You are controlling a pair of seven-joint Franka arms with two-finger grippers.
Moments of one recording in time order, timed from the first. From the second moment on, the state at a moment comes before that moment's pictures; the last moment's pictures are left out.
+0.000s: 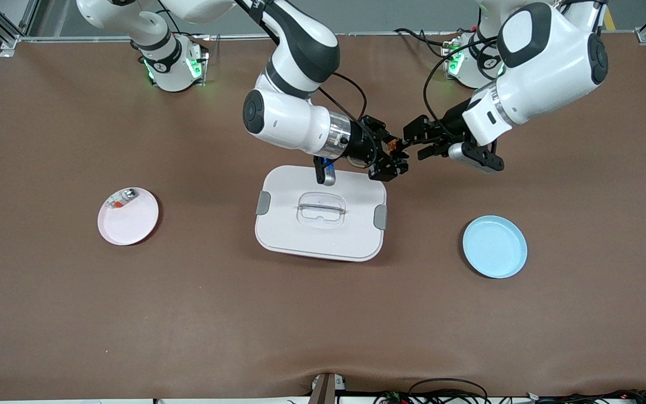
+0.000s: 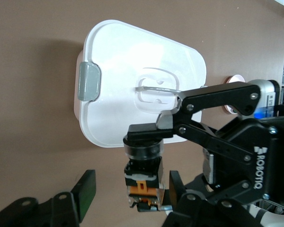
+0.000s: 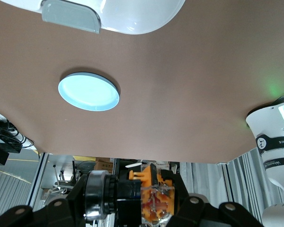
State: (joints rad) left arm -0.01 -0.08 -0.39 -2.09 -0.75 2.14 0.00; right arm 0.79 0.59 0.03 -1.35 0.98 2.37 1.65
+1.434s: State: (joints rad) left arm -0.01 -0.02 -0.41 -2.08 -0.79 2.17 0.09; right arm 0.79 0.59 0.03 -1.34 0.98 2.38 1.65
